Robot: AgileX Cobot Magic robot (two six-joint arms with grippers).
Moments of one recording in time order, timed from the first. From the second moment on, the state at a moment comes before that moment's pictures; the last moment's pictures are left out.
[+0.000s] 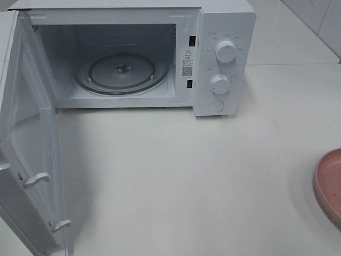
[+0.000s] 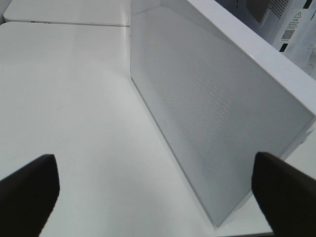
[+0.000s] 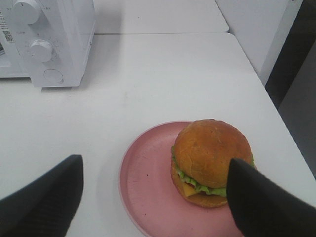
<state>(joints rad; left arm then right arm) -0.01 -0.01 -0.52 -0.18 1.07 0.07 0.03 0.00 -0.50 -0.13 0.97 0.10</state>
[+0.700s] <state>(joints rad) -0.01 0.16 -0.54 -0.14 0.82 0.02 0.03 0.00 -0.50 -0.13 0.97 0.10</state>
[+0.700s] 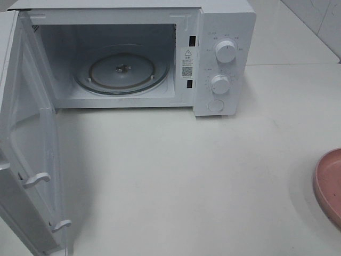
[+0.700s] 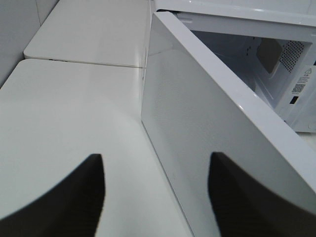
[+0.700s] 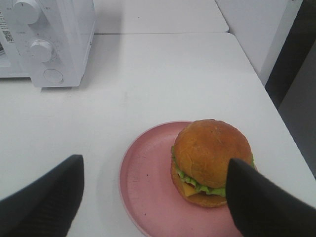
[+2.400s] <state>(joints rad) -0.01 1.08 -0.16 0.44 -0.69 -0.34 0.03 0.00 -0.50 -0.13 0.97 0.10</state>
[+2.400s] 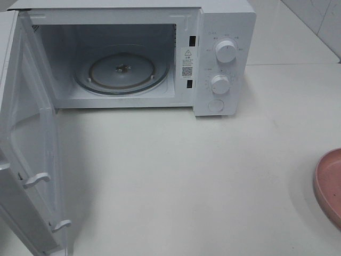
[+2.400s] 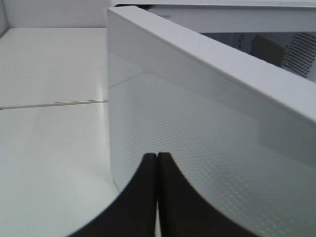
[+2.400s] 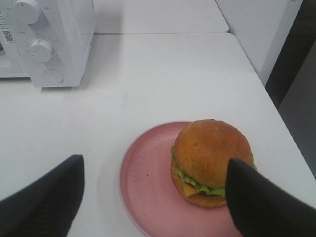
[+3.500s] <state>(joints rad) -0.19 1.59 -0.36 0.40 -1.03 -0.32 0.03 0.00 -0.50 -0.13 0.97 0.10</state>
